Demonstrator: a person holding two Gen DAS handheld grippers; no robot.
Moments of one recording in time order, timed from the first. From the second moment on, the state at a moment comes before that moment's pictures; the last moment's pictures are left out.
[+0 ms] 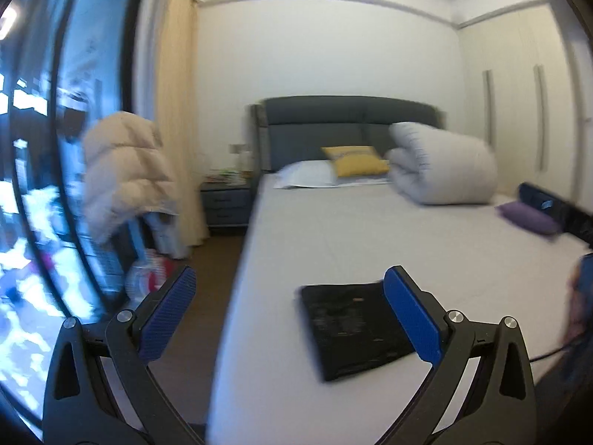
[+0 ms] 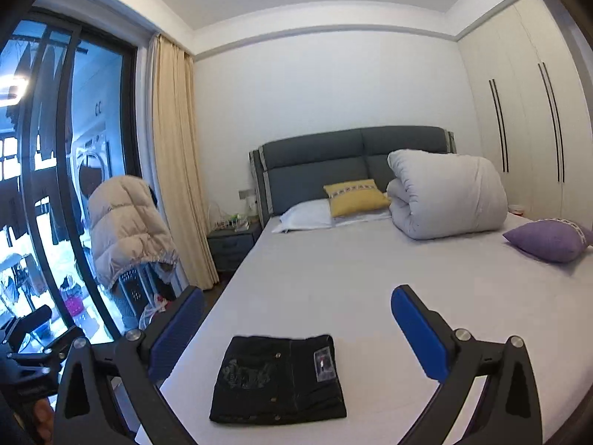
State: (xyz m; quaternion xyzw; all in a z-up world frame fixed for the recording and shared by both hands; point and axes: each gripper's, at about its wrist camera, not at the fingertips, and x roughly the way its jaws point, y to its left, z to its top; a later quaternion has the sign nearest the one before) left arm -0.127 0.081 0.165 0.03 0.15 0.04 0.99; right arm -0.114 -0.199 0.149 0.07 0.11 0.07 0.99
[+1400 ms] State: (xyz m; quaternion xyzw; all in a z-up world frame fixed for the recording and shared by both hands) left arm -0.033 0.067 0.055 -0.03 0.39 0.05 0.92; right arm -0.095 -0.156 0.075 0.03 0.34 0.05 0.94
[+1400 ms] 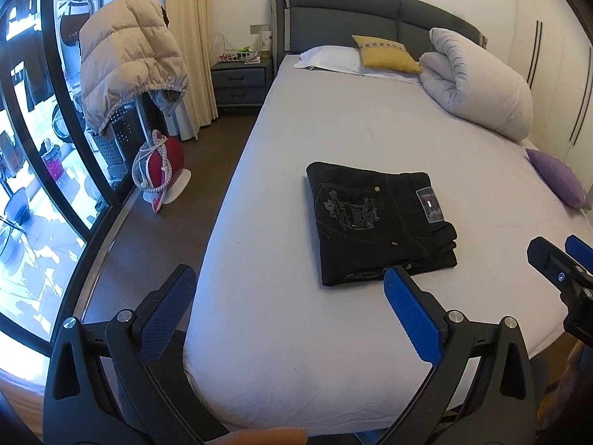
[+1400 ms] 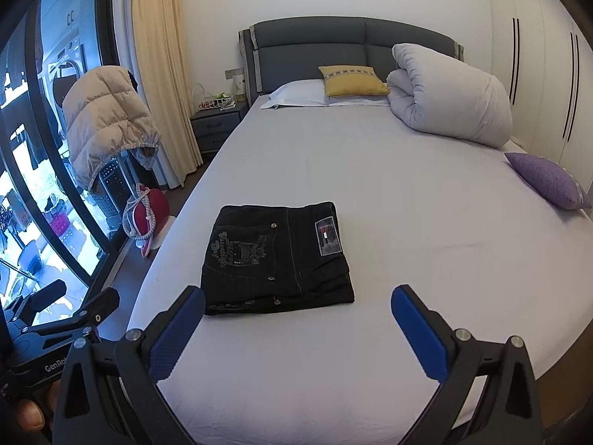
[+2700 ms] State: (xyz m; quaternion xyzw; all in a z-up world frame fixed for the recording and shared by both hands) left arm -0.024 0.065 0.040 -0.03 0.40 0.05 0.92; right arm -0.089 -0.158 0.066 0.03 0.36 0.05 0.93
